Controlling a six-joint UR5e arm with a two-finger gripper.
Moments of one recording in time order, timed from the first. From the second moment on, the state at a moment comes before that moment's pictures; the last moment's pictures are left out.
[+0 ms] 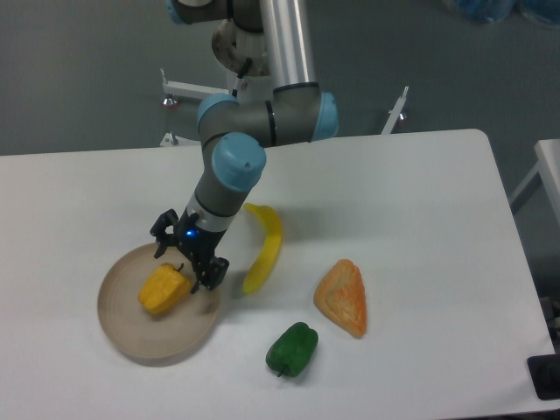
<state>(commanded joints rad) 2.10 -1.97 -1.69 -0.80 1.09 0.81</state>
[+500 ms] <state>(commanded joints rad) 2.32 -1.91 -1.66 -0.81 1.11 0.90</state>
